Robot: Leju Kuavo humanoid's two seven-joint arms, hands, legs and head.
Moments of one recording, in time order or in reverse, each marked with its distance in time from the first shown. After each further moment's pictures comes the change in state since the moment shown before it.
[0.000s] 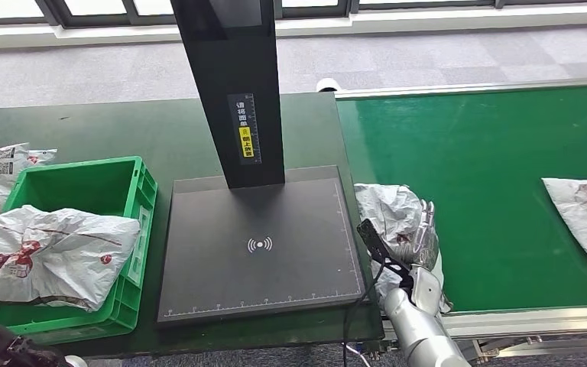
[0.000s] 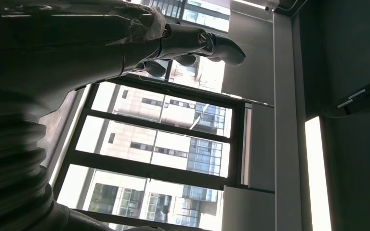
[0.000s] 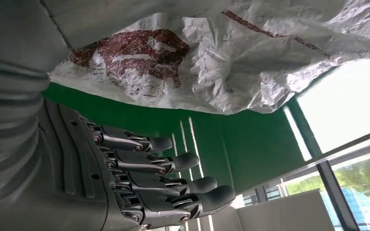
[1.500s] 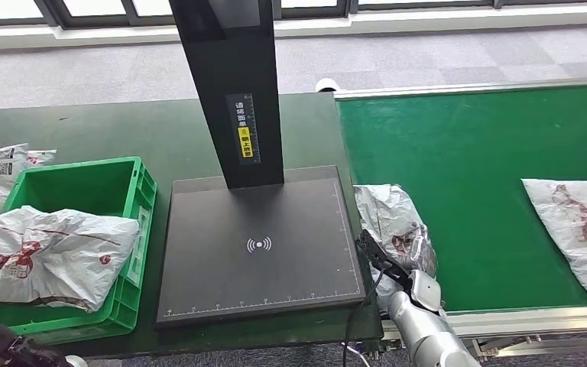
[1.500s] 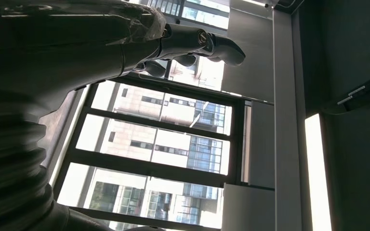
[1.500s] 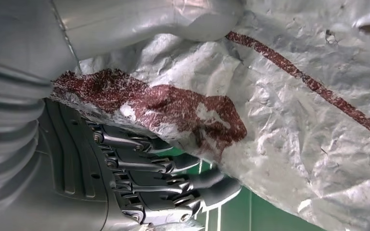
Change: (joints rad) left arm -0.001 0.000 0.000 0.002 -0.004 -0.007 0.000; right arm -0.033 -0.035 0.000 0.110 0.113 0.224 0.173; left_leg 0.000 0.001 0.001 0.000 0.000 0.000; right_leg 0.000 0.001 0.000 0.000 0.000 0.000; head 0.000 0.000
